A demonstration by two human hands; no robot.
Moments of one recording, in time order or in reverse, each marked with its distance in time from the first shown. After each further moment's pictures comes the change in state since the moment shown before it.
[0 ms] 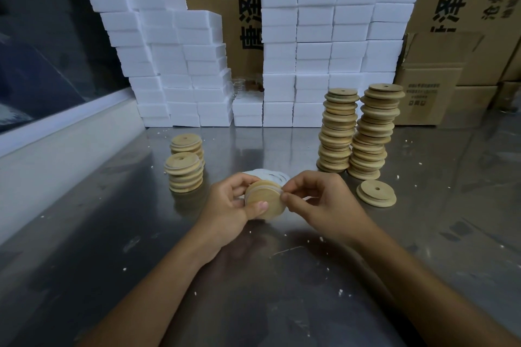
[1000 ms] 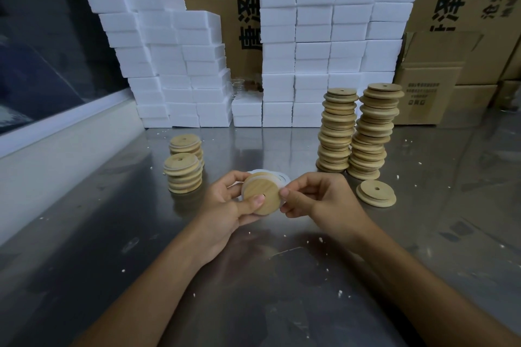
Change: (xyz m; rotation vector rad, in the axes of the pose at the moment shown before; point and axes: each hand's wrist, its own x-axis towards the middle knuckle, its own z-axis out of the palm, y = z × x) left_hand 0.001 0.005 -0.001 -0.319 -0.025 -0.155; right_hand -0.002 -0.004 0.002 0.385 -0.005 0.150
